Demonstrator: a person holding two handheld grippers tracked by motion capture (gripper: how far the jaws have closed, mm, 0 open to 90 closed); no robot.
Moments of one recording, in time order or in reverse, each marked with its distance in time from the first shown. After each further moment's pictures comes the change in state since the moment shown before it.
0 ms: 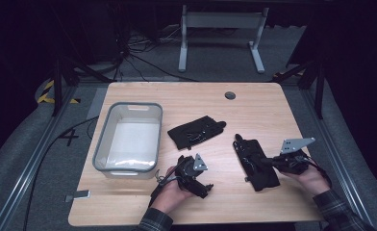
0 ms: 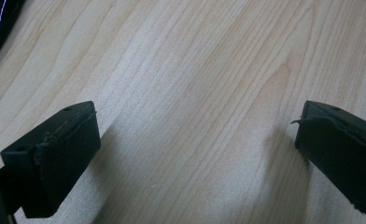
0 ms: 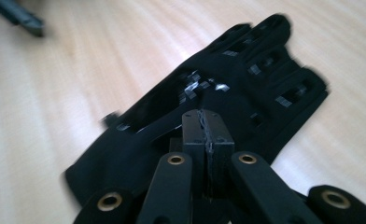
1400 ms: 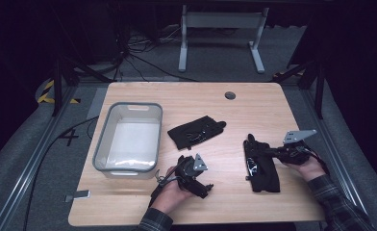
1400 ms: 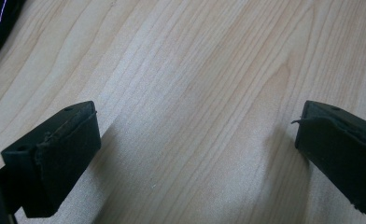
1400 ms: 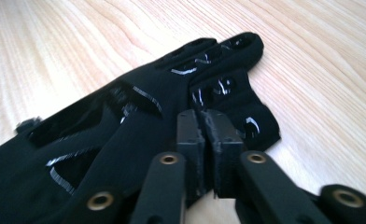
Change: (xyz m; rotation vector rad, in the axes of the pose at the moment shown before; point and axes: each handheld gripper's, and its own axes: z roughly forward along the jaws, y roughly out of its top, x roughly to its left) left arm 0.000 0.000 0.000 0.001 0.001 -0.001; right arm -0.032 -0.015 -0.002 0.003 -0.083 0.068
